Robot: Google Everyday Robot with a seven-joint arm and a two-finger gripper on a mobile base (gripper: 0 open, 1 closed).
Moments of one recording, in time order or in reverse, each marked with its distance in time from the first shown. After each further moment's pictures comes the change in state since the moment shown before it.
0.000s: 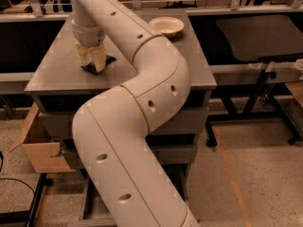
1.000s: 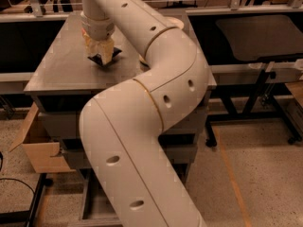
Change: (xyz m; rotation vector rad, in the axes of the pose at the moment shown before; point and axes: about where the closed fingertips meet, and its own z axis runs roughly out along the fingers) arm 0.020 0.013 -0.031 0.067 0.062 0.057
